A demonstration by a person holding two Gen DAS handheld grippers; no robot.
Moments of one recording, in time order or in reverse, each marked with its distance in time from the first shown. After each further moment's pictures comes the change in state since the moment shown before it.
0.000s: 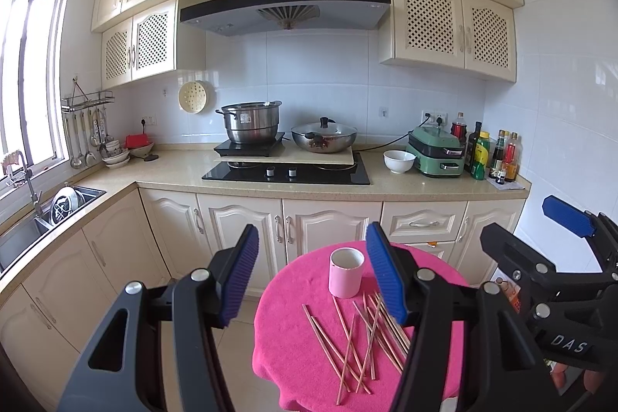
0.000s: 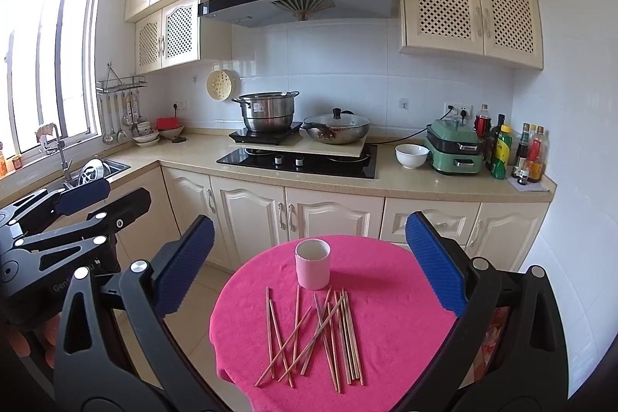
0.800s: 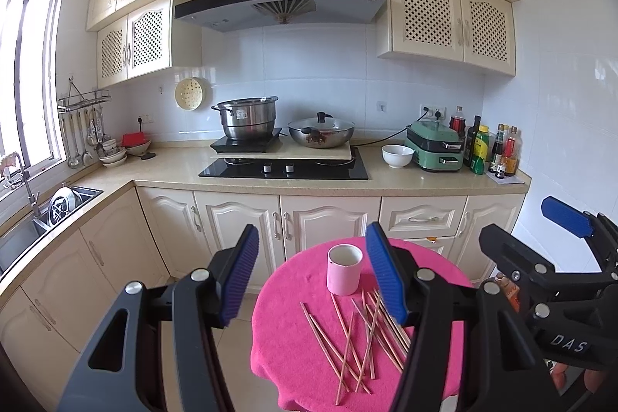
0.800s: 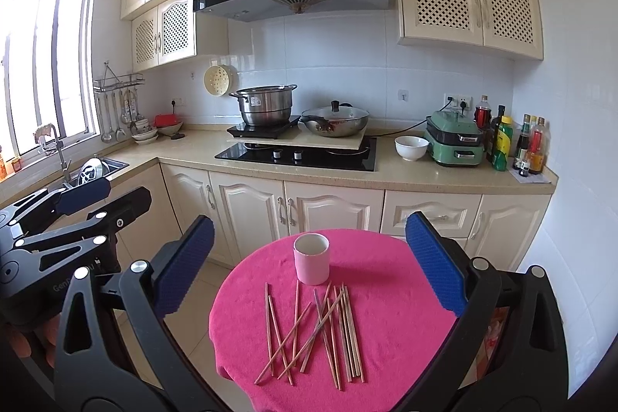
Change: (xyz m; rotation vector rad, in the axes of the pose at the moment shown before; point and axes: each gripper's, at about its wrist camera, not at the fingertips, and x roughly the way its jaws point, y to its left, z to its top) left arm 0.013 -0.005 -0.007 0.013 0.016 -0.004; right arm 0.011 -0.008 -0.004 0.018 0.025 0.002
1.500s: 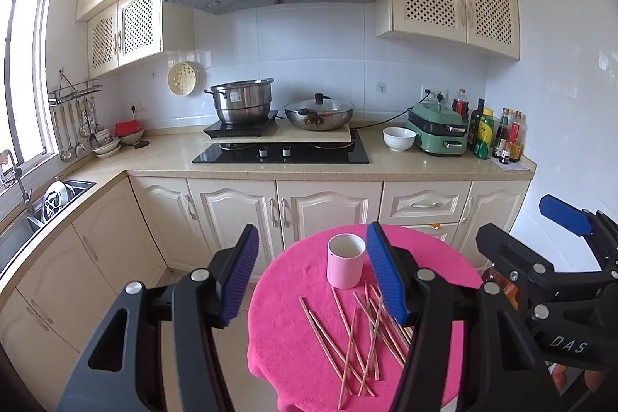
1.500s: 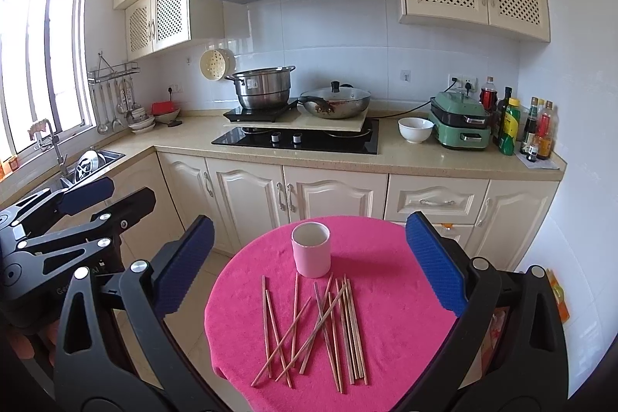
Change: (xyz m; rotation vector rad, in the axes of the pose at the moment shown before) left arm 0.047 -0.005 -0.010 0.011 0.071 -0.005; right arm 0.045 -0.010 -0.005 0.018 0.069 0.009
